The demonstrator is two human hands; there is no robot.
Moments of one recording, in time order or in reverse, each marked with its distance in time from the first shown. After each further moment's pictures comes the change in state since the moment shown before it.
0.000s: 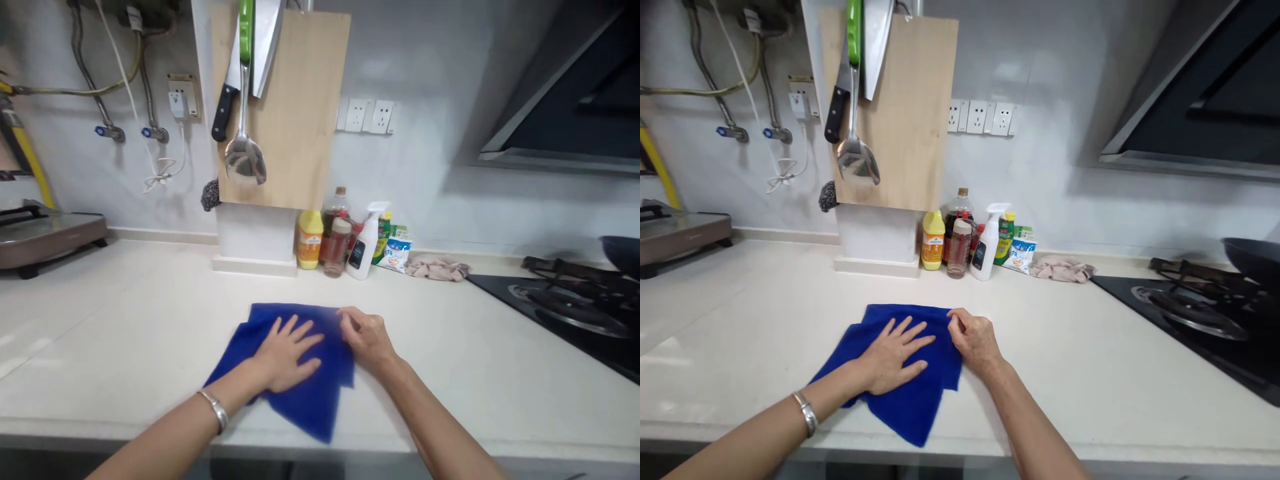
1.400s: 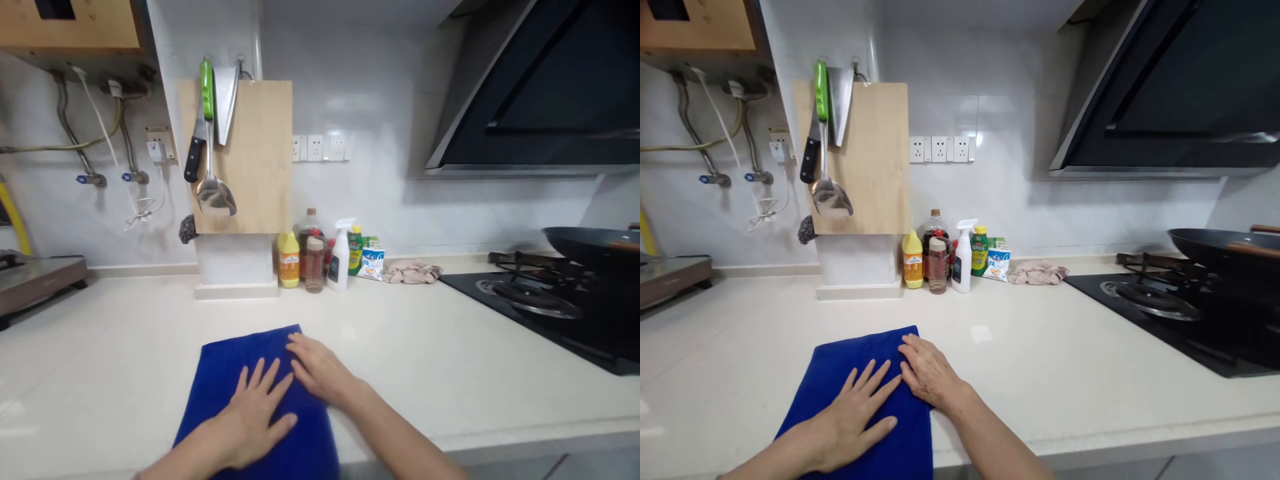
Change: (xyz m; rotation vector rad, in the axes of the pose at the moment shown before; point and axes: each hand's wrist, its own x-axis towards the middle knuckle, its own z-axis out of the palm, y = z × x) left_hand -0.053 0.041 -0.018 0.073 -0.131 -0.137; right_hand -0.017 -0.026 0.022 -0.016 -0.262 -0.333
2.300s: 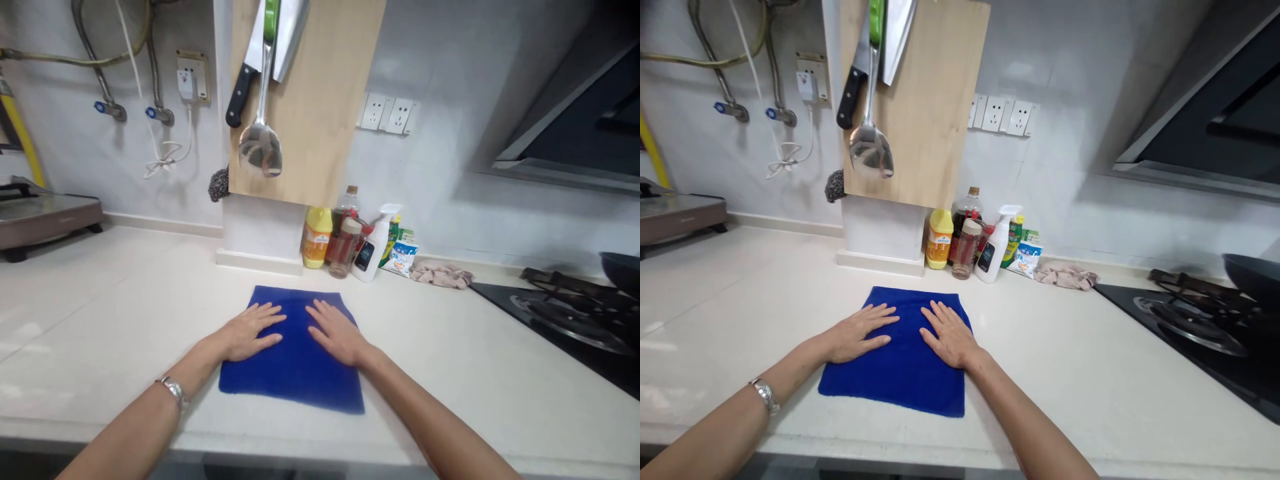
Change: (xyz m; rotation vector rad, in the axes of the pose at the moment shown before) left_hand 0.050 -0.129 0.001 -0.206 0.171 0.147; right_hand 0.035 0.037 0.024 -0.147 -0.409 0.239
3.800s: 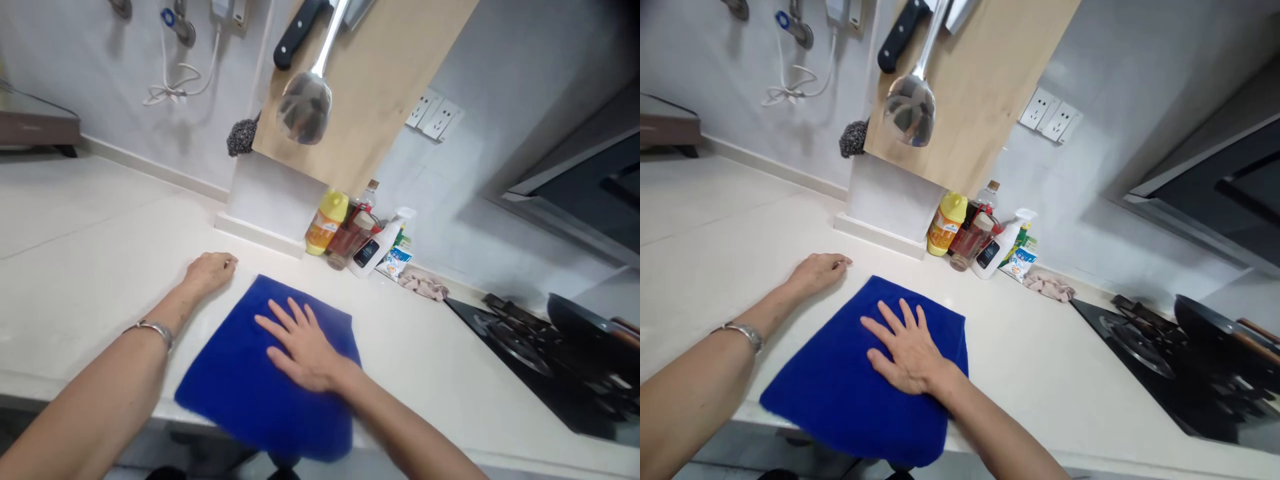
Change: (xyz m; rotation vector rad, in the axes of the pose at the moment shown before) left_hand 0.000 -0.064 -0.028 -0.016 0.309 -0.642; right_hand -0.017 -0.101 -0.016 -0.046 -0.299 -0.184
